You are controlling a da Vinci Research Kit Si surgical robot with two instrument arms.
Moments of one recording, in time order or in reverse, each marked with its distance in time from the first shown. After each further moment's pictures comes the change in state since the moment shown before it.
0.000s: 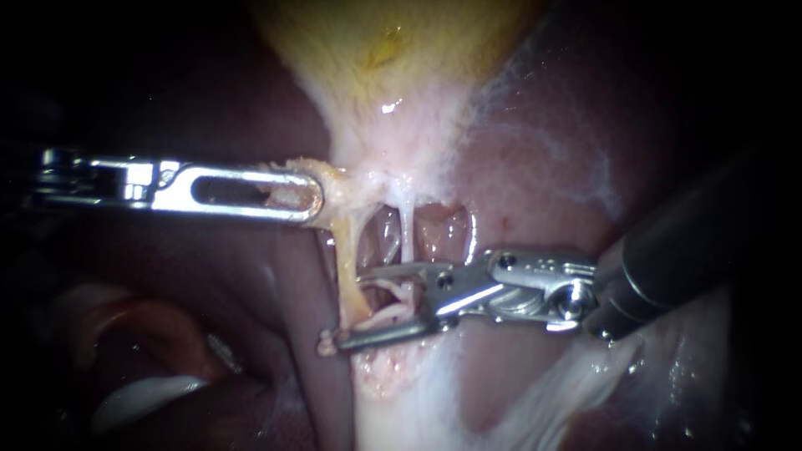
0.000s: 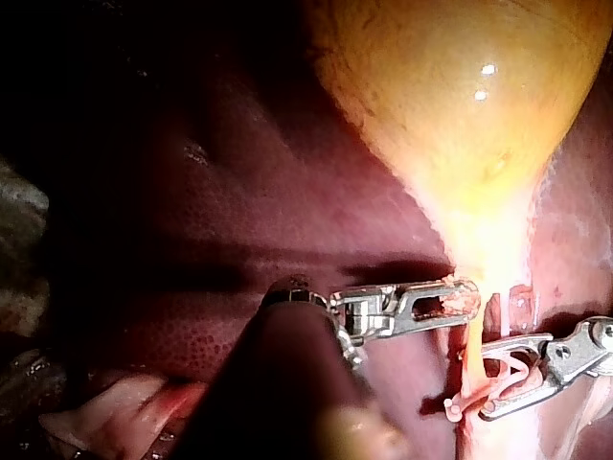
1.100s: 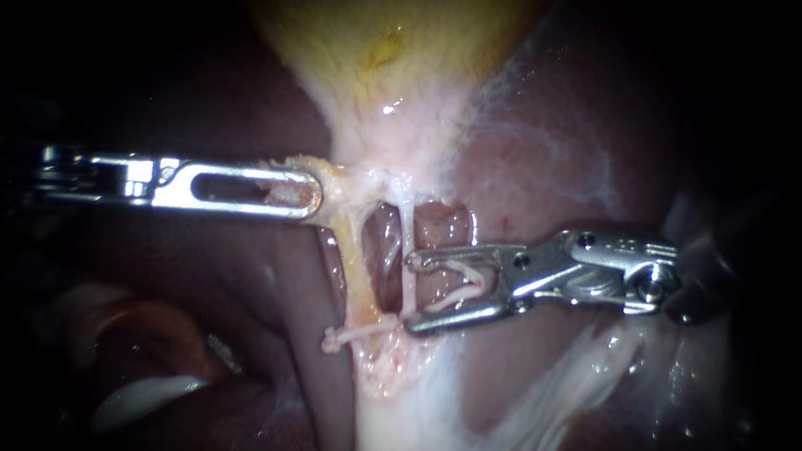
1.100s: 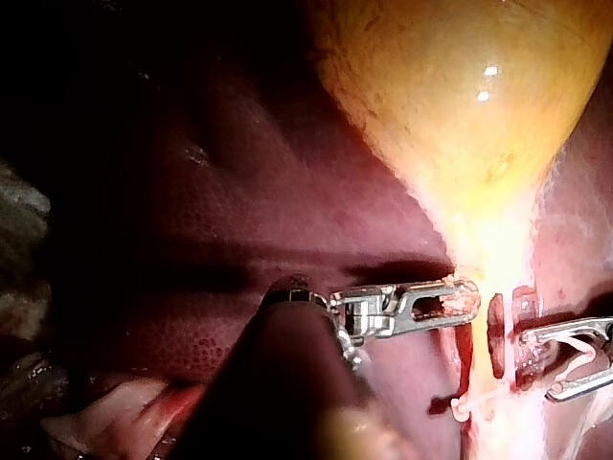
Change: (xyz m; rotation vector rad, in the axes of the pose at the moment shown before) right arm 0.002 -0.001 -0.009 -0.060 0.012 0.018; left arm 0.000 0.001 0.000 0.002 0.003 0.001
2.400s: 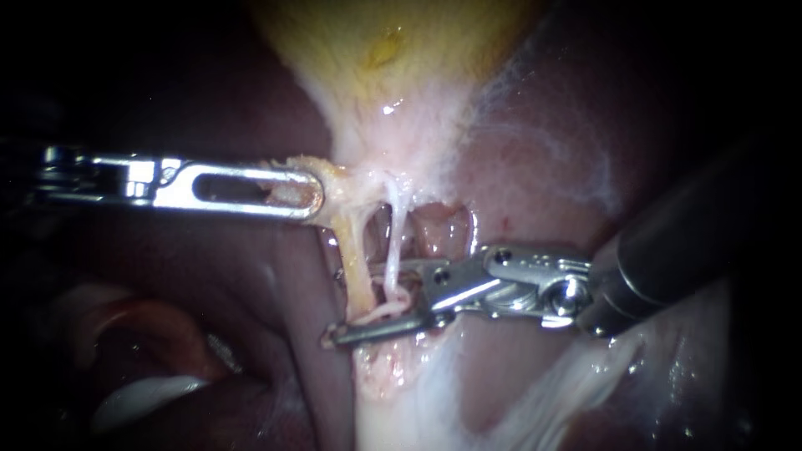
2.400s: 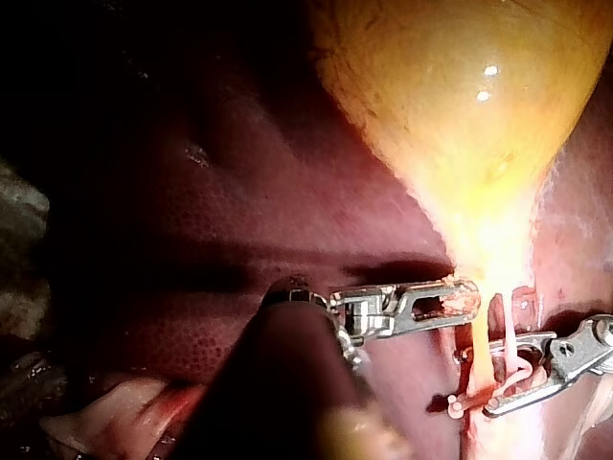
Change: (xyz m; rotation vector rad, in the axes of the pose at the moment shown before) right arm -0.002 0.002 0.007 0.034 -0.012 0.023; left arm 0.000 0.000 0.000 -0.001 -0.001 0.000
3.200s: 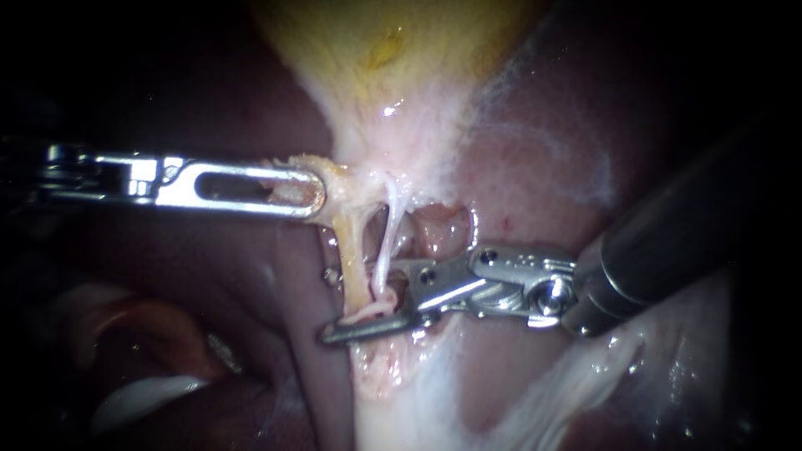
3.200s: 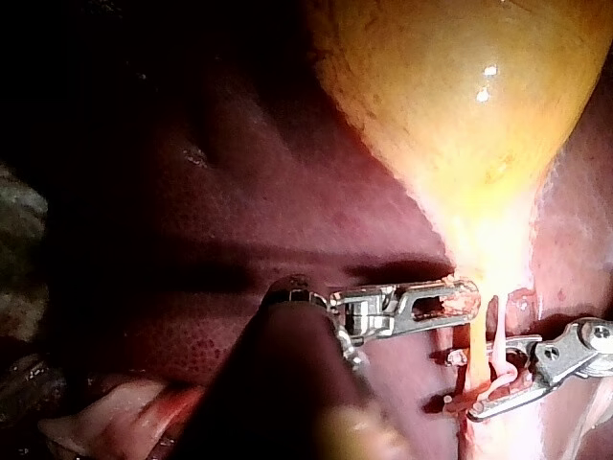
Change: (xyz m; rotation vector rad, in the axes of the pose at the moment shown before) right arm 0.000 0.000 0.003 0.012 -0.003 -0.003; left arm 0.000 0.000 0.000 0.000 0.001 0.000
